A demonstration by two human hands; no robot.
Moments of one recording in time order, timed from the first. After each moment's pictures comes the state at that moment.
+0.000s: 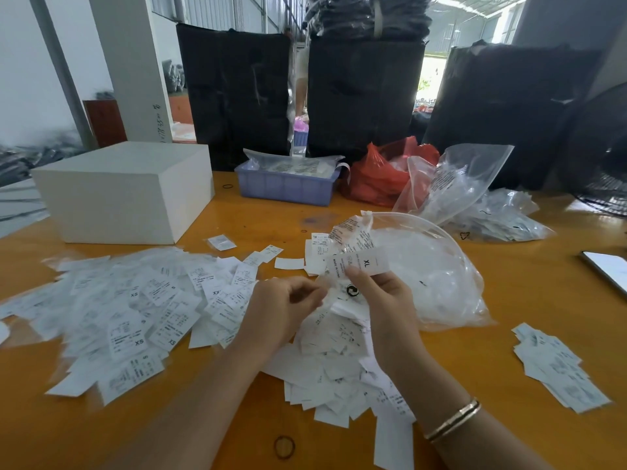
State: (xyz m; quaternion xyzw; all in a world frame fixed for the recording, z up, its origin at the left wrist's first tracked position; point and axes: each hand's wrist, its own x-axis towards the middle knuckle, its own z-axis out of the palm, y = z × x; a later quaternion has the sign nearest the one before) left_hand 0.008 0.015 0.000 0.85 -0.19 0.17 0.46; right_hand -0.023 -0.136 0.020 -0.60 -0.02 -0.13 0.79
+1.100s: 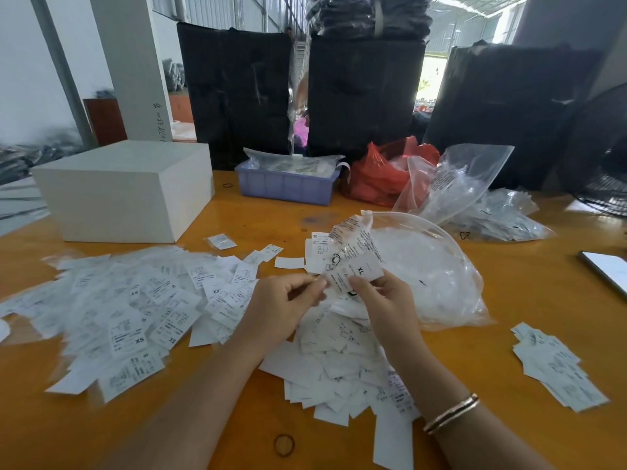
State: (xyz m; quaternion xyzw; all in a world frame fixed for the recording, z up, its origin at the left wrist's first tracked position) left_hand 0.004 0.016 0.007 0.78 -0.24 0.15 0.55; right_hand -0.016 -0.145 0.011 -0.74 -0.01 -0.18 0.64
